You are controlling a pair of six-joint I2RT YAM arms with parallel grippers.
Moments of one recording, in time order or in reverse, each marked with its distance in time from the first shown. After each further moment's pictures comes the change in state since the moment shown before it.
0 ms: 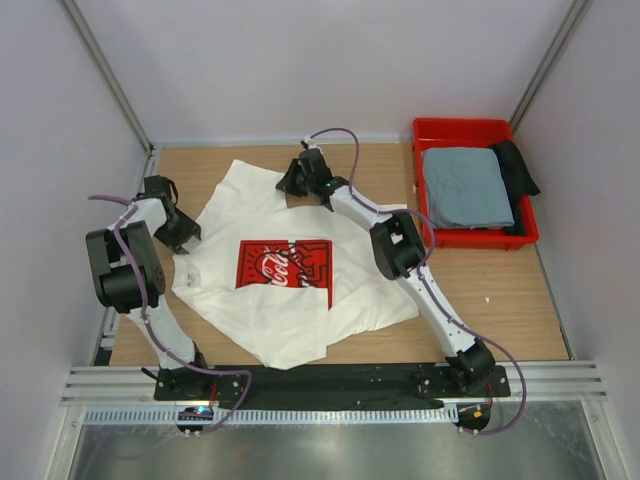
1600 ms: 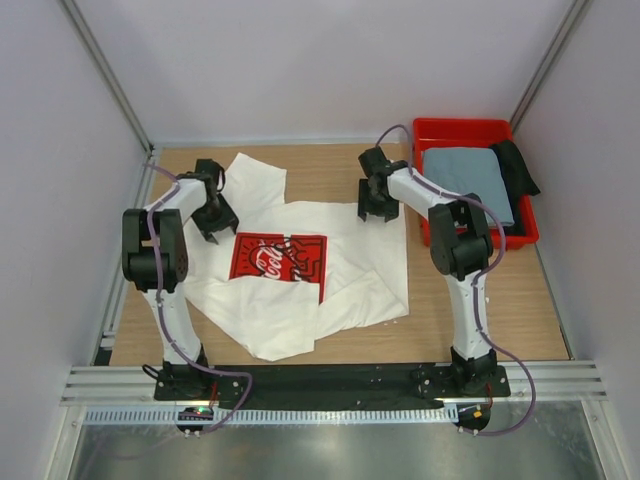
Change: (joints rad) left arm -0.265 0.152 0.222 -0.161 -0.056 0.065; right arm -0.204 -0.599 -0.707 -0.630 0.318 -0.343
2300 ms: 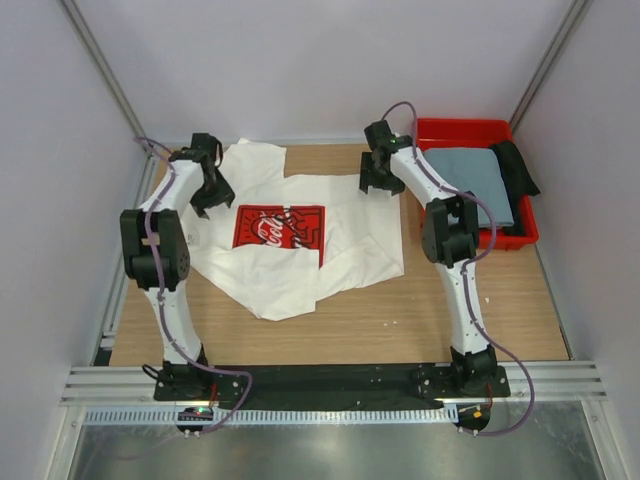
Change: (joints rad) left arm -0.011 0.111 0.327 -0.121 -0.086 -0.013; right arm -0.063 0.268 0.521 -0.143 0.050 -0.047
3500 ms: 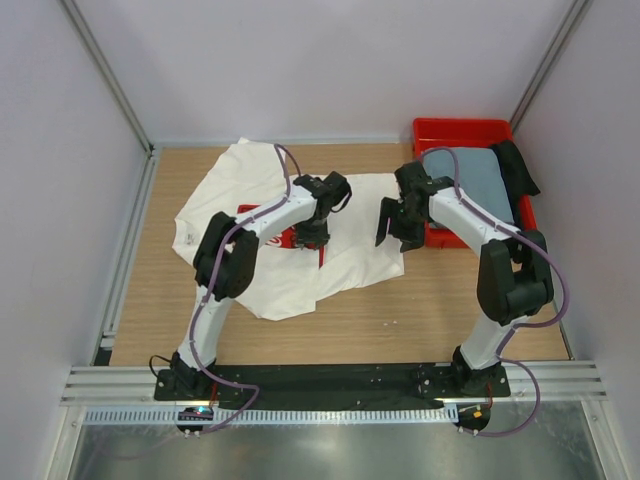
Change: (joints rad) left arm -0.653 0.098 0.100 -0.197 -0.119 -0.096; right arm -0.007 -0.739 -0.945 0.062 -0.334 0.130
